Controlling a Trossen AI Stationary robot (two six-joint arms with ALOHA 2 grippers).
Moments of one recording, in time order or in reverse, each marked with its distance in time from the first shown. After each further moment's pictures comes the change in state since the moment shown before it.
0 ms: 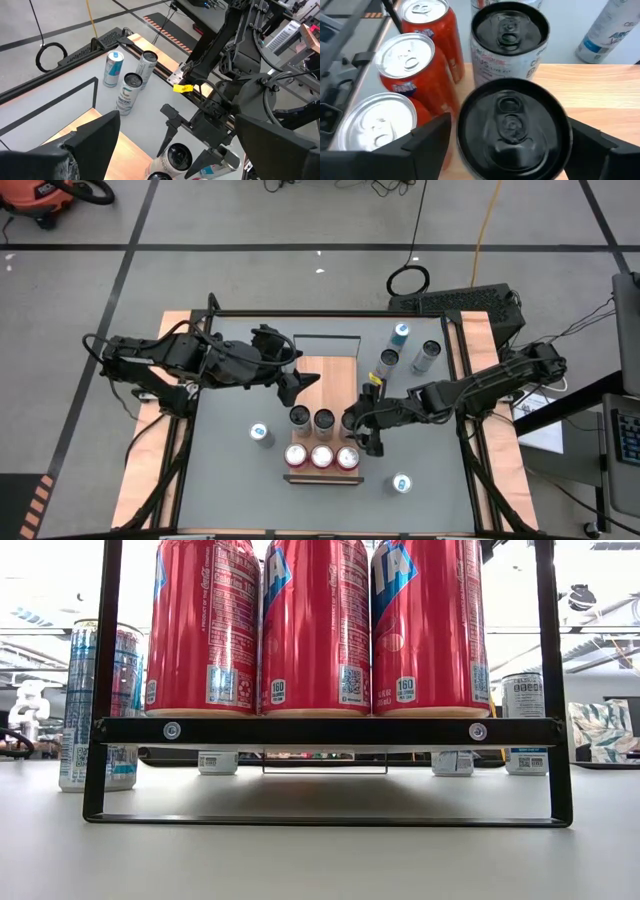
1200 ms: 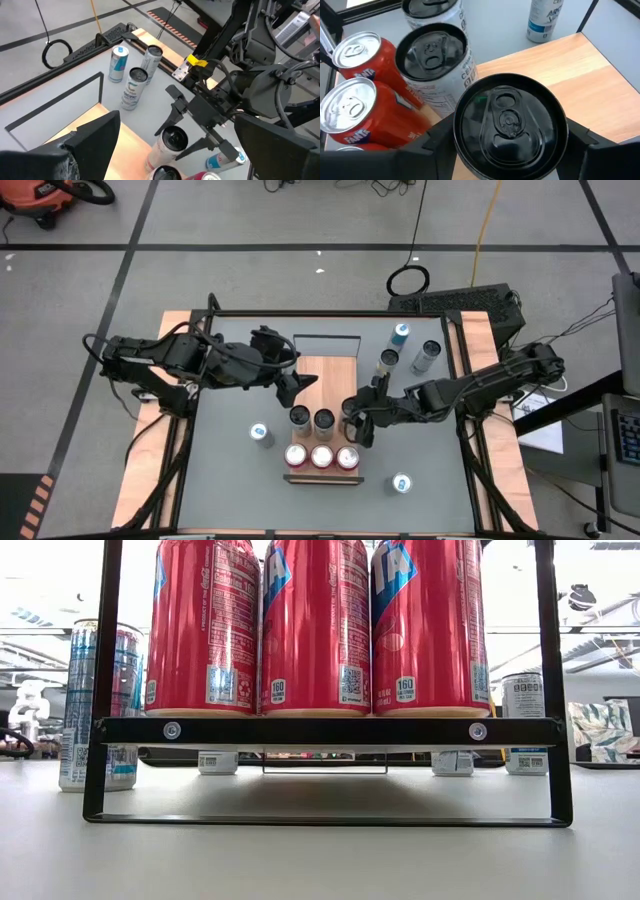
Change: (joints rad) left arm -0.001 0.000 0.000 -0.044 0.000 -0.003; right arm 0.000 0.015 0.072 -0.123 0.183 0.304
